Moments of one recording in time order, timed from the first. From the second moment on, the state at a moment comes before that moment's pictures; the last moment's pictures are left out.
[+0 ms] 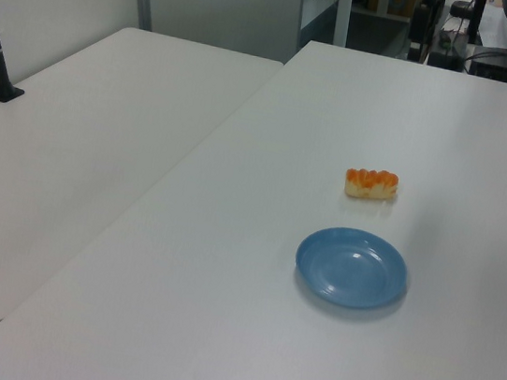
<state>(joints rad) 0.02 0.04 -0.06 -1.58 -0.02 1.63 -0.08</state>
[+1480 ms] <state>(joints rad) 0.03 0.16 -0.03 -1.92 -0.15 2.01 -0.35</state>
